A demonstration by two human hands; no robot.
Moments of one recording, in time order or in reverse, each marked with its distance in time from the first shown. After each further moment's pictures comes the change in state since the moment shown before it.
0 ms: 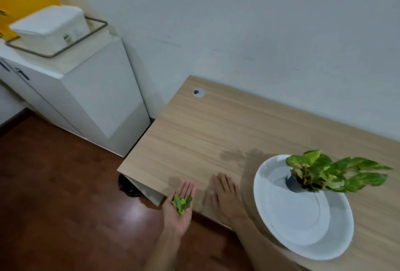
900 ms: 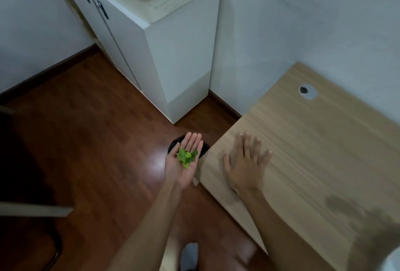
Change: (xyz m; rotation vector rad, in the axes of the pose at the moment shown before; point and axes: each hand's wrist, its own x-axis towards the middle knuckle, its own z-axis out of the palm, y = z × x) left_hand 0.094 0.263 0.027 -0.175 -0.103 0.224; right_hand 0.202 -0.203 0.047 -0.226 0.079 -0.055
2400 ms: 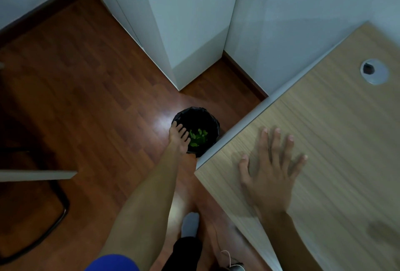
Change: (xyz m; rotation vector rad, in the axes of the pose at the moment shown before) left_hand 0.168 0.039 -0.101 0.568 0.520 -0.031; right_hand 0.012 0.002 0.013 0.002 0.007 0.004
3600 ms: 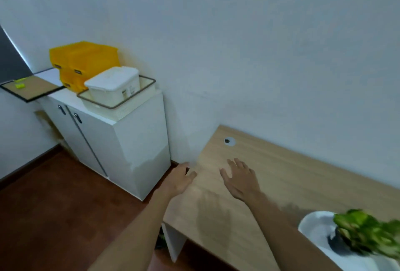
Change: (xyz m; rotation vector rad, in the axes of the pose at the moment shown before) left_hand -0.357 0.002 0.102 1.559 -0.479 0.972; right_hand -0.090 0.075 -0.221 0.212 0.057 0.117
